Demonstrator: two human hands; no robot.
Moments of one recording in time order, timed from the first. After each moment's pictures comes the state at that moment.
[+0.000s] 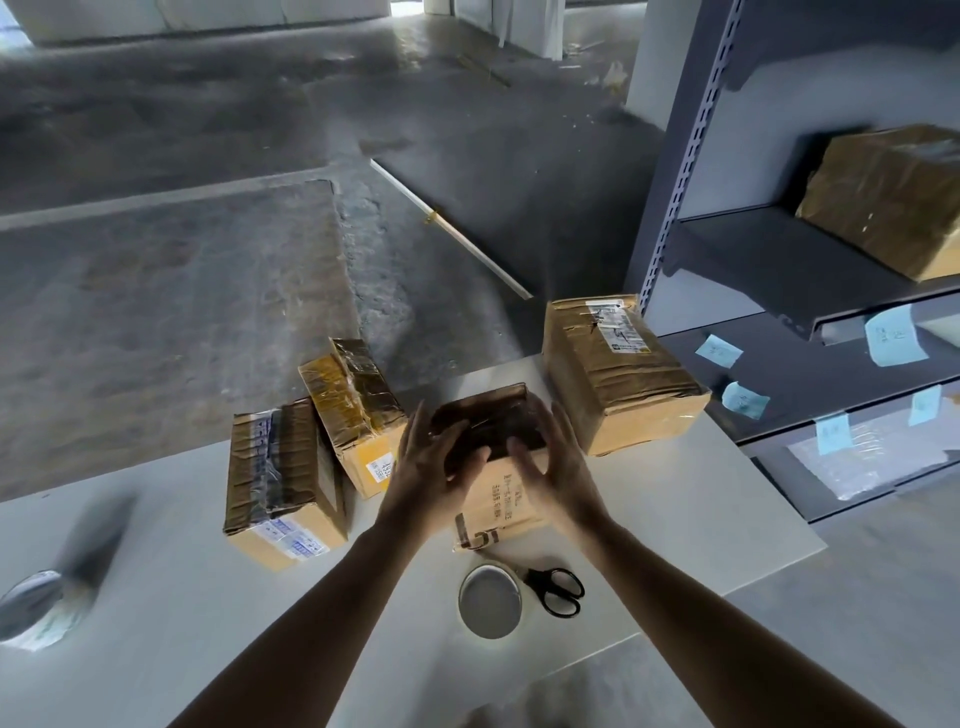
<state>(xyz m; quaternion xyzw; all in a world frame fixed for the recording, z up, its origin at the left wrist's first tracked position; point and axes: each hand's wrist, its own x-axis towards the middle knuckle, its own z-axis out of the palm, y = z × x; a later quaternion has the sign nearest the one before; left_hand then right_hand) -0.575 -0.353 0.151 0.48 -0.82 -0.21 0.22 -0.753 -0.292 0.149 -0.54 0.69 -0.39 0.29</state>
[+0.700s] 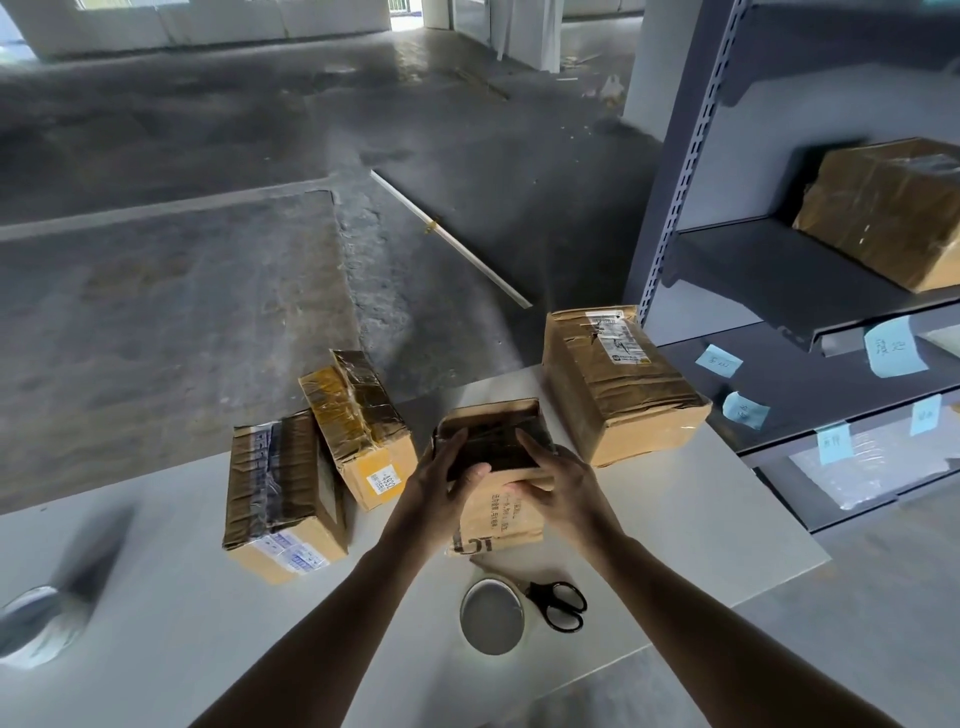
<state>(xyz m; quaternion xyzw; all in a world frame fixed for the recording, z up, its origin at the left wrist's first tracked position) -0.575 -0.350 0.149 0.48 -0.78 -0.35 0.20 -0.774 -0.296 0.124 -0.62 0.67 -0.35 0.20</state>
